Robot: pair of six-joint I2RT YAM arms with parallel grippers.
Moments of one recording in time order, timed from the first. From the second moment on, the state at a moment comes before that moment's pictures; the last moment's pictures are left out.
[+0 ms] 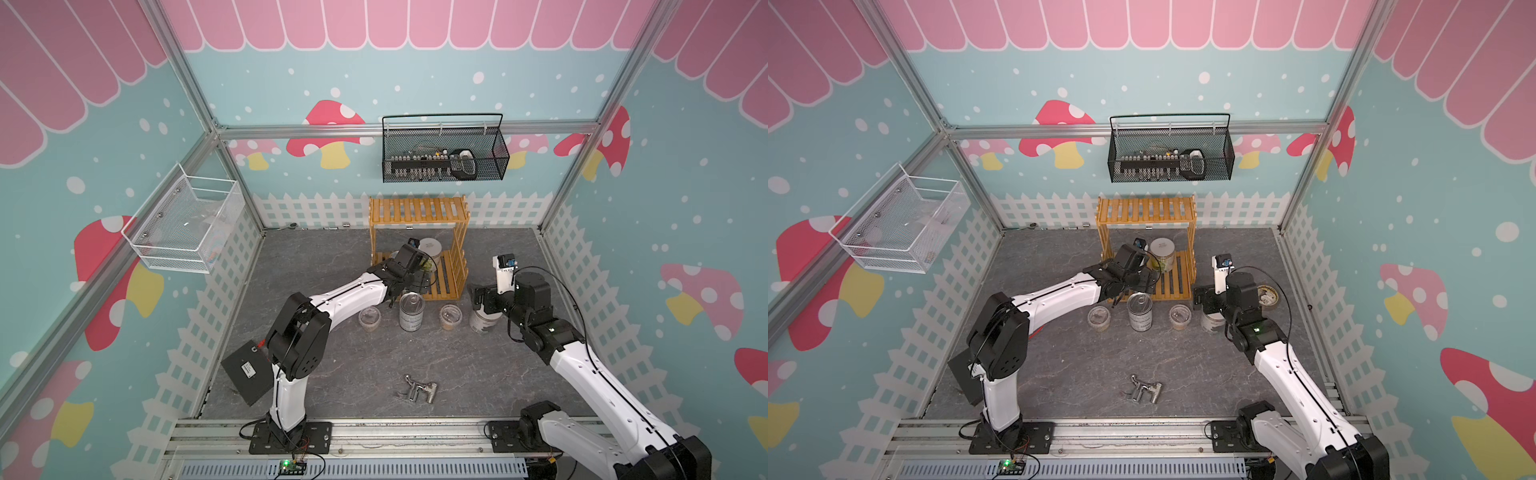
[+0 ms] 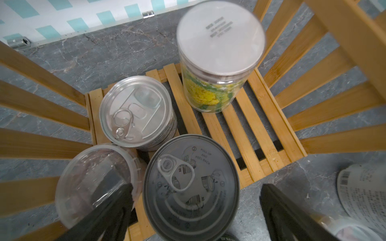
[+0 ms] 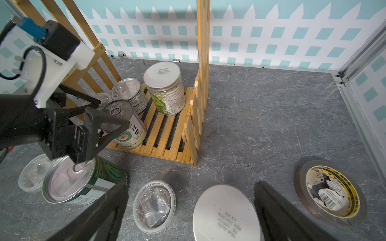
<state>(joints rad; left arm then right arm) -0.69 1.96 1.52 -0.36 -0.21 -0.25 0.29 0.98 0.75 -0.25 0.00 0.10</state>
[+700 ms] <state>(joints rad) -0.69 2.06 1.62 -0.45 -0.22 -0.23 0.28 0.99 0.75 -0.24 -0.03 0.10</state>
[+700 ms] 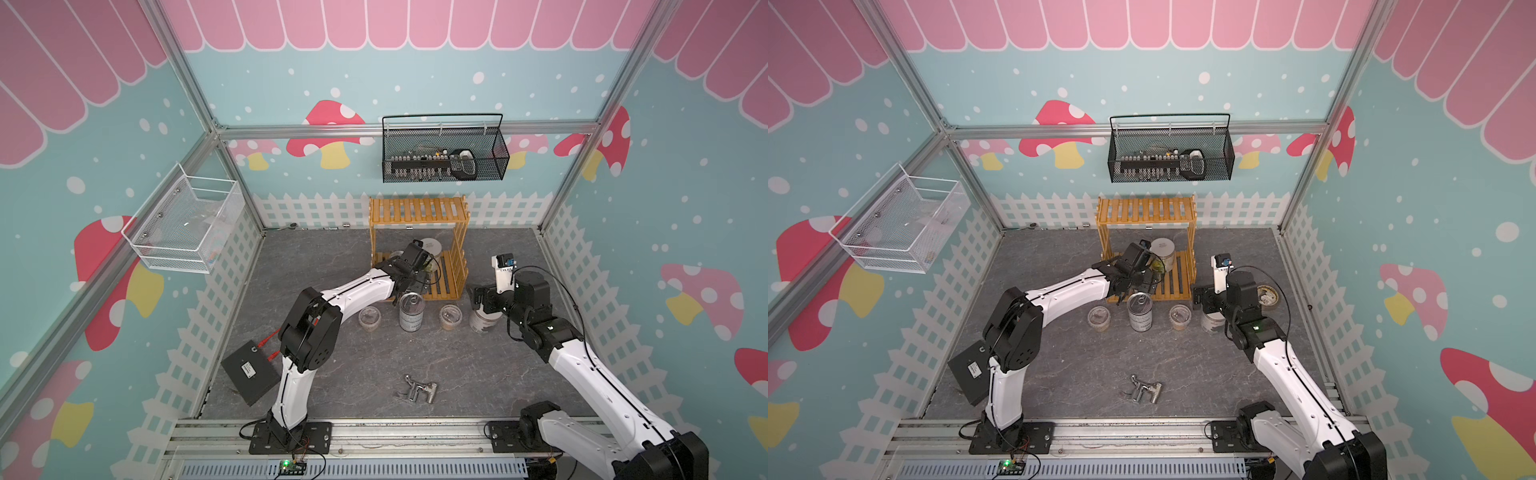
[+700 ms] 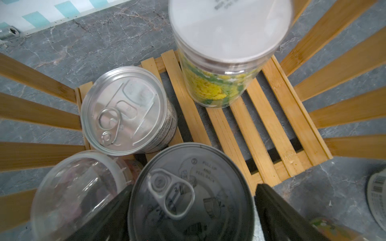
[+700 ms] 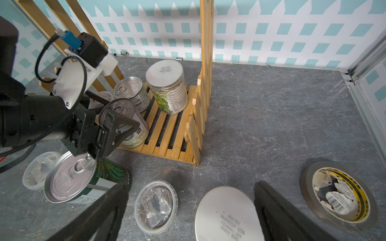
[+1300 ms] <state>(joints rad) -0.69 2.05 1.66 -0.50 -0.21 -0.19 0.27 0.99 0.75 -0.23 -0.04 0.10</state>
